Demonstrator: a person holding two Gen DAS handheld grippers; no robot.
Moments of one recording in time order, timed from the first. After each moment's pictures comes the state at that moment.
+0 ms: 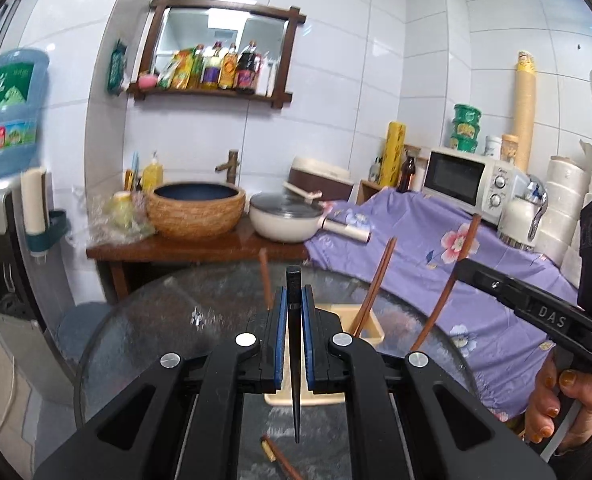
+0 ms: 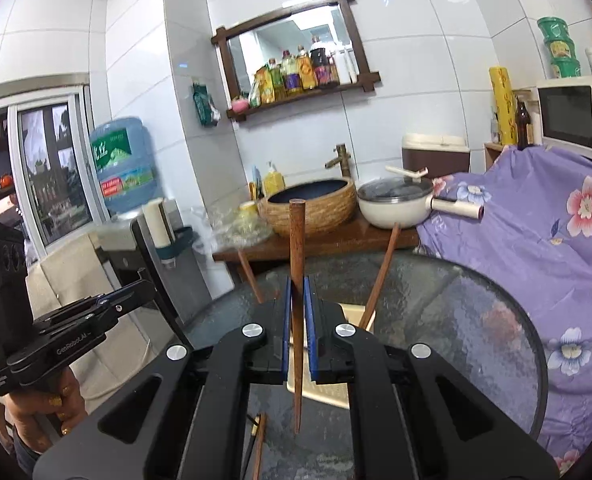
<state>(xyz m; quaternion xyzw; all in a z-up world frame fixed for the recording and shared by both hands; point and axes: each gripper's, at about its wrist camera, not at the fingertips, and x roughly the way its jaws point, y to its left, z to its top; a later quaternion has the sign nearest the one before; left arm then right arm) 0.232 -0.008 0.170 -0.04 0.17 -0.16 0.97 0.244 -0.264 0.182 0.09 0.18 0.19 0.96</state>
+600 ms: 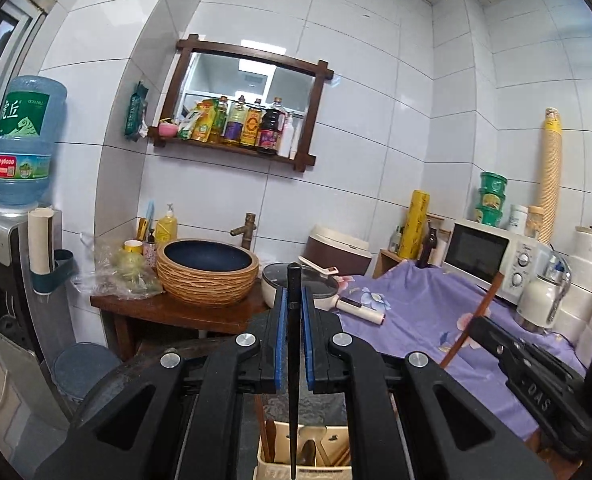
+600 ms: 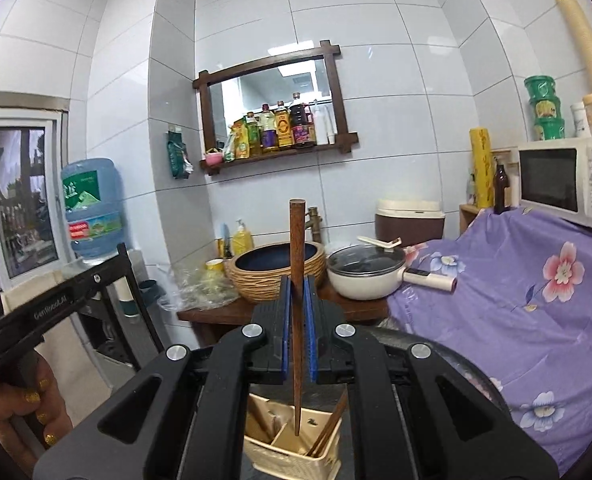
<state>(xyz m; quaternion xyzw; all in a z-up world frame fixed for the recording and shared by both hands) 0.295 -0.023 0.241 -0.09 0.09 -0.10 0.99 0.293 -0.263 0.233 0.06 0.09 0.12 0.99</state>
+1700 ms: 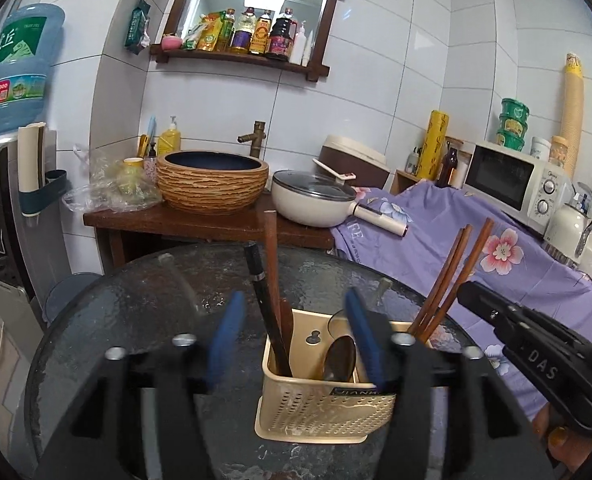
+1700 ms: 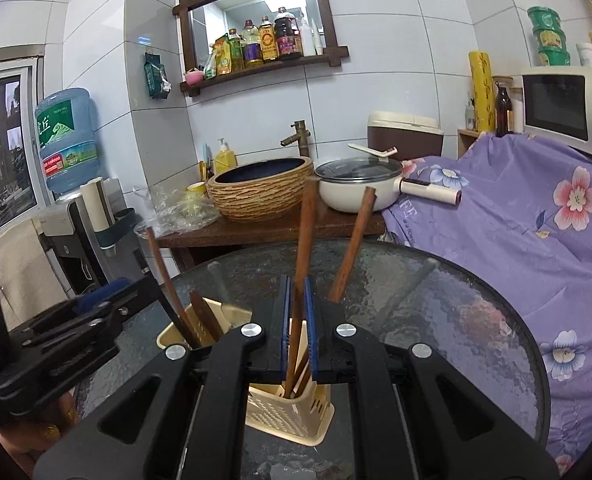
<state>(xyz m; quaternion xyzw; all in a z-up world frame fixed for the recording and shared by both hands) 0.322 -0.030 0.103 -0.08 0.20 -0.11 0.97 0.337 -0.263 0.109 0.06 0.21 0.11 0.97</state>
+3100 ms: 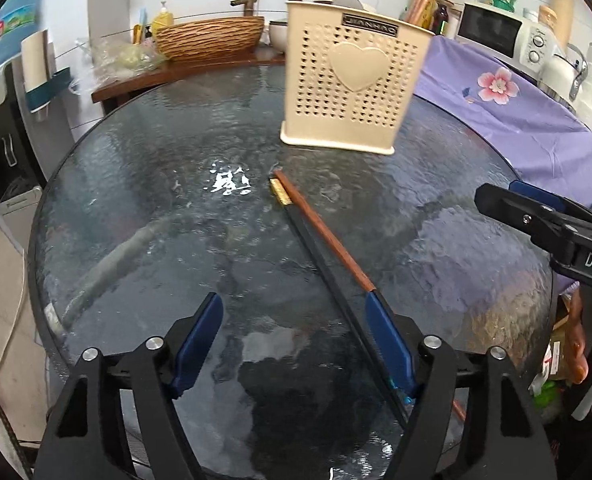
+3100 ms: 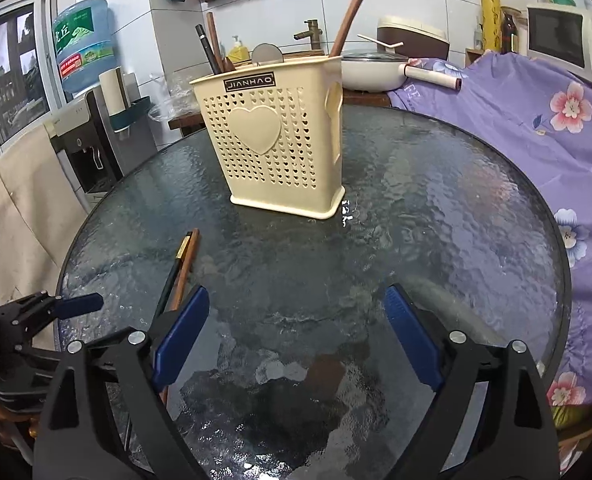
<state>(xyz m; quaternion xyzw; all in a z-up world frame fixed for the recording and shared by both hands) 0.182 -0.020 -0.054 0.01 0.42 -0.12 0.90 0.202 -0.258 -0.027 0.03 0.35 0.13 0.93</state>
